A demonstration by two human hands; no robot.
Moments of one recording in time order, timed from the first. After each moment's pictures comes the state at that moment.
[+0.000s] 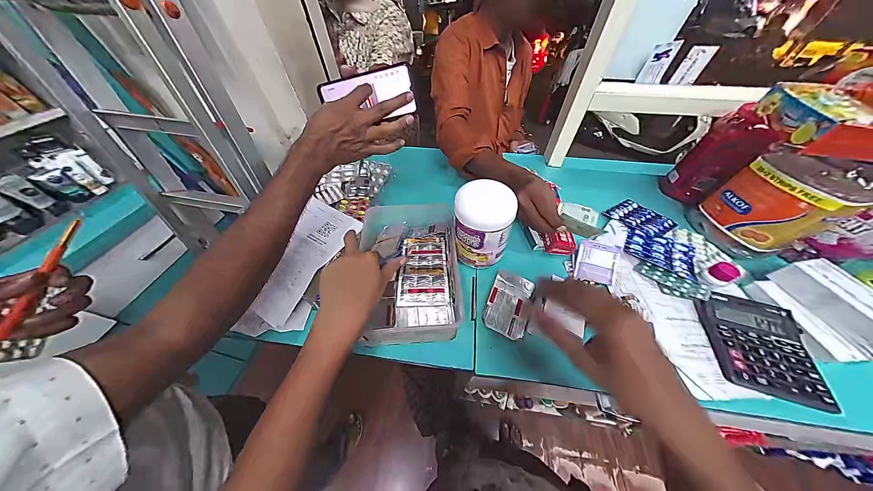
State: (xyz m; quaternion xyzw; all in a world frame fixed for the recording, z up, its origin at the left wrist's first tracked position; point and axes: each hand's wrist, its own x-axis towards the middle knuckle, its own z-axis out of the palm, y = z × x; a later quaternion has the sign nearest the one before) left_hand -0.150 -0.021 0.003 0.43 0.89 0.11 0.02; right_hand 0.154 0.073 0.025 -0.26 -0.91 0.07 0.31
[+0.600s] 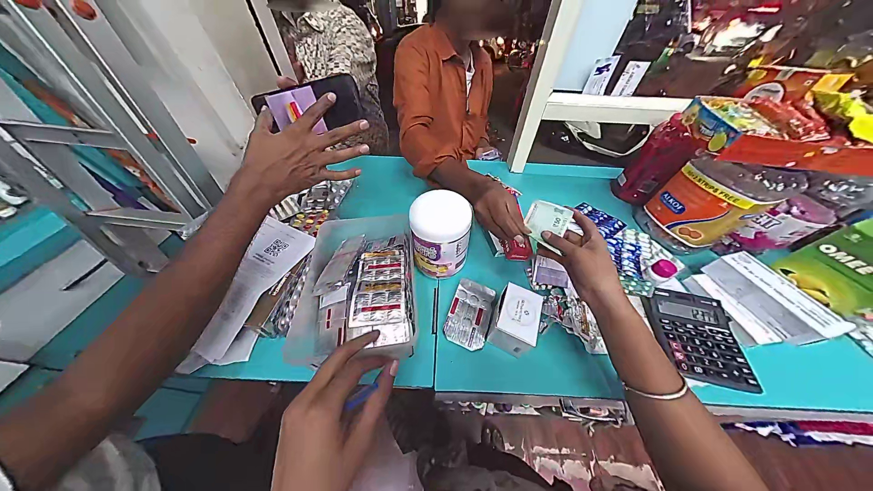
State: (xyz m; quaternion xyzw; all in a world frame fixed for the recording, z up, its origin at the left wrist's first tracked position) left_hand -0.054 -0.095 -0.032 0.54 0.71 0.46 -0.05; right_hand 0.168 0.217 0.014 -0.40 -0.56 0.54 0.48
